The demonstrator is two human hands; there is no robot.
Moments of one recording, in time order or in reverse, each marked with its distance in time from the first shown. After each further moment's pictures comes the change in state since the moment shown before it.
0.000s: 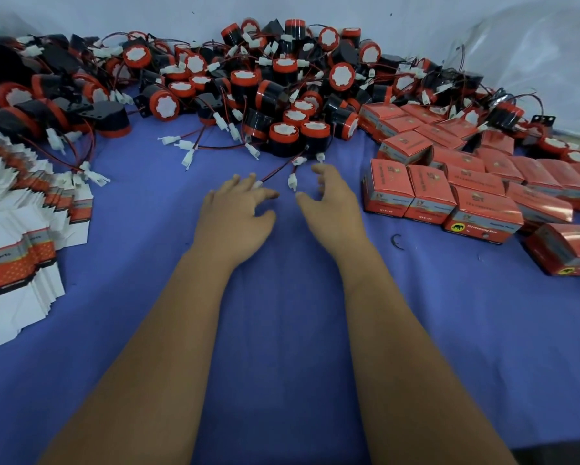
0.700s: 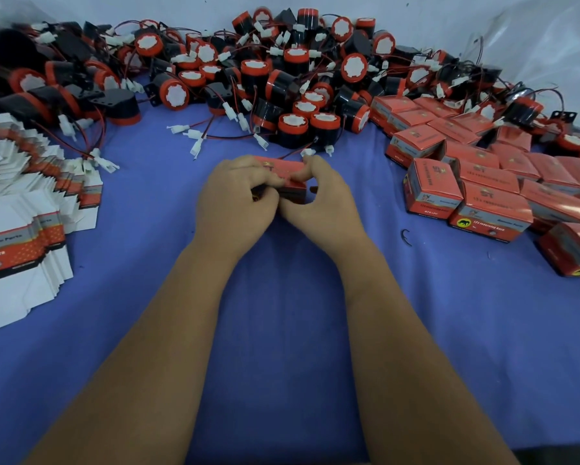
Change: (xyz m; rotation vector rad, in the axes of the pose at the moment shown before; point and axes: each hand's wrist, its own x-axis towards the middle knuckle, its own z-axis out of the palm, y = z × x) left_hand -0.016 0.014 -0.011 -0.293 0.426 0.154; right_hand -0.010 -0.007 0.008 0.075 -0.033 -0.211
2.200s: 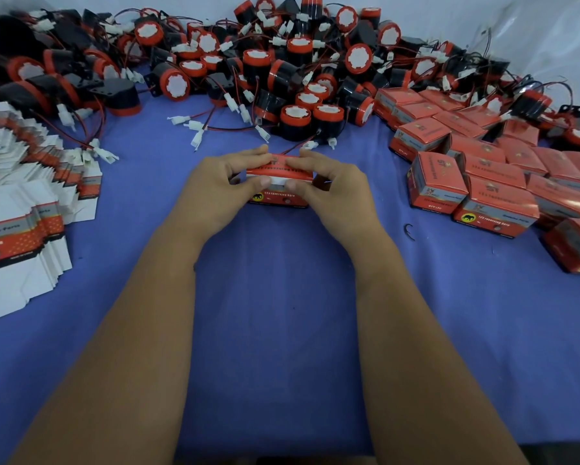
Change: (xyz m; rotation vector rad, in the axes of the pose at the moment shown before) left_hand 0.011 -0.028 -0.015 -0.322 -0.258 -0.231; right_hand 0.003 0.003 -0.013 0.045 -0.067 0.020
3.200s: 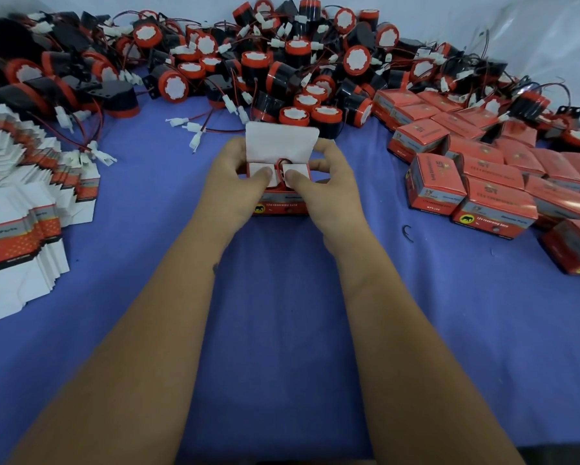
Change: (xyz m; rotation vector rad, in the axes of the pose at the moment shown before) left_hand 0.007 0.008 0.025 -0.173 0.180 -0.119; right_hand 0.001 -0.015 0.016 0.355 0.151 0.118
